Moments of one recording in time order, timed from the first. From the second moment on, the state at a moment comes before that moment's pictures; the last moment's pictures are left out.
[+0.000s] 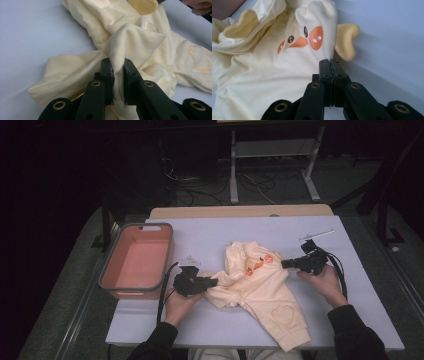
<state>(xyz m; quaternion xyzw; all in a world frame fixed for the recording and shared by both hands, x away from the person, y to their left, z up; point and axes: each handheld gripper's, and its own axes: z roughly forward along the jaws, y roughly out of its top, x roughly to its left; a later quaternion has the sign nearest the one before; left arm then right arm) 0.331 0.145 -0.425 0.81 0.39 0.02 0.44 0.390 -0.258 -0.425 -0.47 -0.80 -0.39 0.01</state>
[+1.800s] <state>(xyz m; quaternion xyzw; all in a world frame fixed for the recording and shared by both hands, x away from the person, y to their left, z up) 0.357 0.029 -0.374 0.85 0.30 0.02 0.44 0.354 -0.292 -0.431 -0.51 -0.77 -0.39 0.01</state>
